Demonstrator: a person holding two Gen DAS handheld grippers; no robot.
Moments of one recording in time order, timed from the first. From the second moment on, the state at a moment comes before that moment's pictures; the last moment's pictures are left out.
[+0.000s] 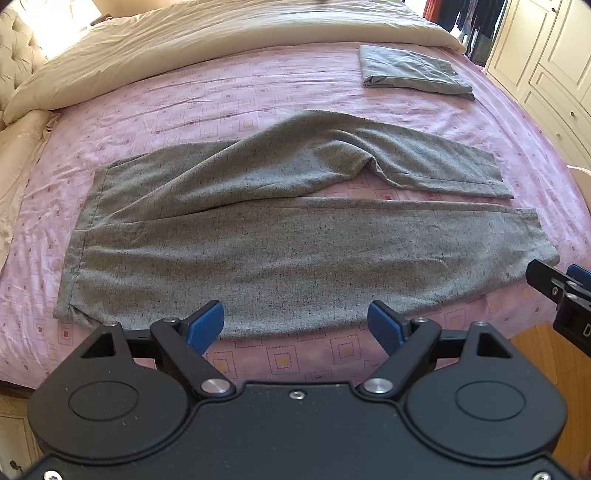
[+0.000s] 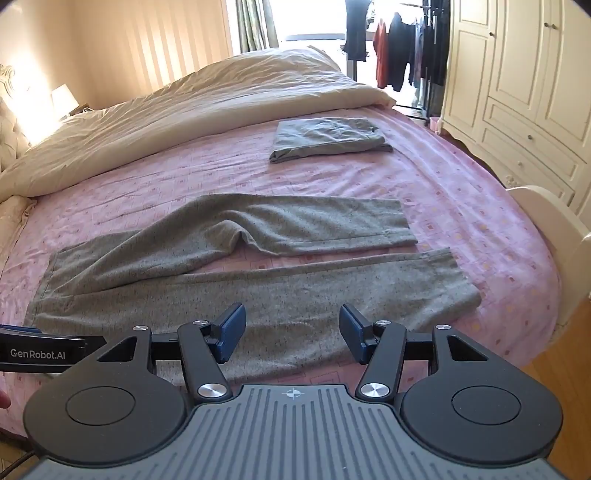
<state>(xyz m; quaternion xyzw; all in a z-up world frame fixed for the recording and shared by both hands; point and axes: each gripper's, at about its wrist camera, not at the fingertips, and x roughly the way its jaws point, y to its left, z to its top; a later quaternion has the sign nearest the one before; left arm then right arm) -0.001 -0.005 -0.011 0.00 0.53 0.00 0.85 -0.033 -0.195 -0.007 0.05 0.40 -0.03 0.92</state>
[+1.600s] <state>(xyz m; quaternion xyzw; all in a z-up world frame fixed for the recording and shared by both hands) 0.001 0.000 -0.014 0.00 0.54 0.02 0.84 -0.024 -0.193 -0.016 0.07 0.42 -0.01 0.91</state>
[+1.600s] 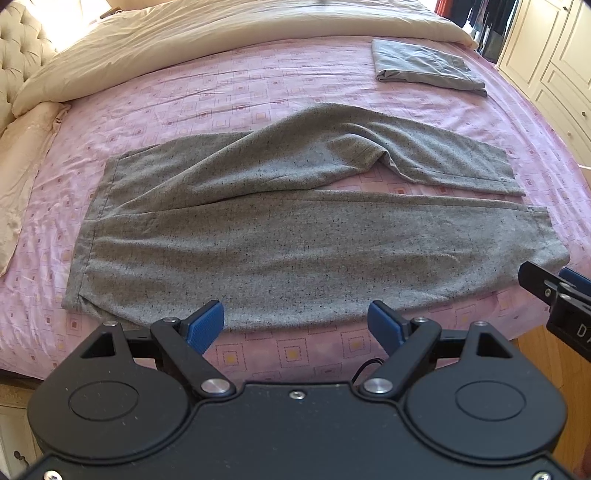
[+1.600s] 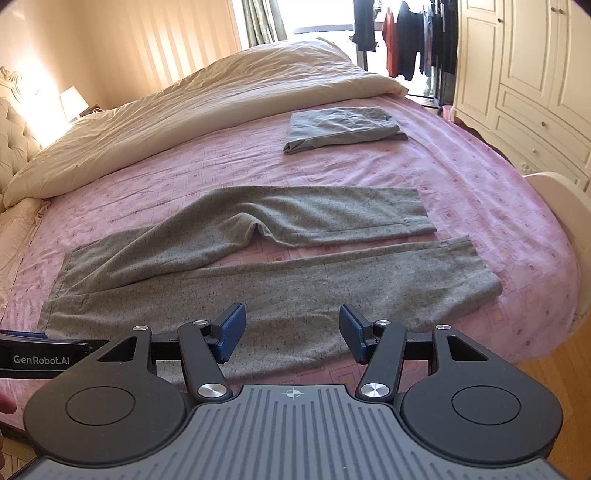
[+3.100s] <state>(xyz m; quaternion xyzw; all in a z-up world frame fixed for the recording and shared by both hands) 0.162 -0.063 -0.072 0.00 0.59 0.06 0.80 0.202 -0.384 -0.162 0.09 0.51 -0.10 0.85</state>
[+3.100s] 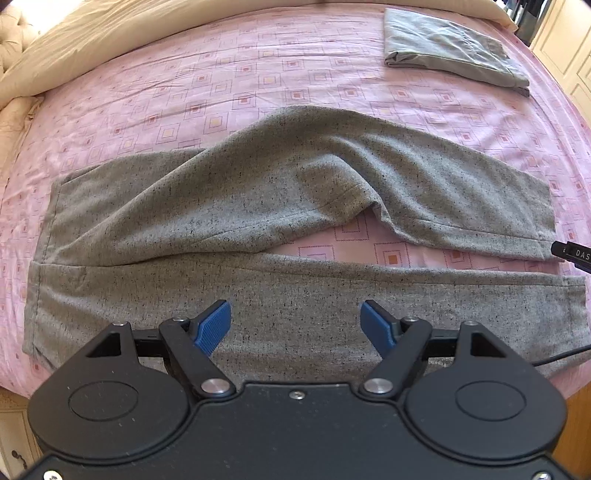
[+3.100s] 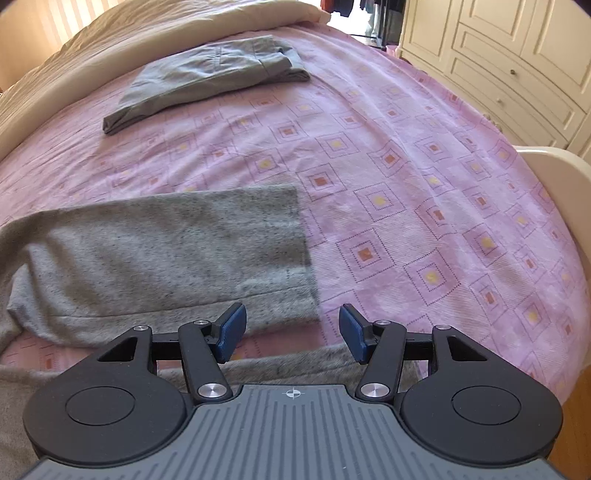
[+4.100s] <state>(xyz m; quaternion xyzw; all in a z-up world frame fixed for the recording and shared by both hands) 0.161 -0.099 -0.064 -0.03 0.59 0.14 0.79 0.262 -0.453 -0.152 0.09 0.50 0.01 0.86</state>
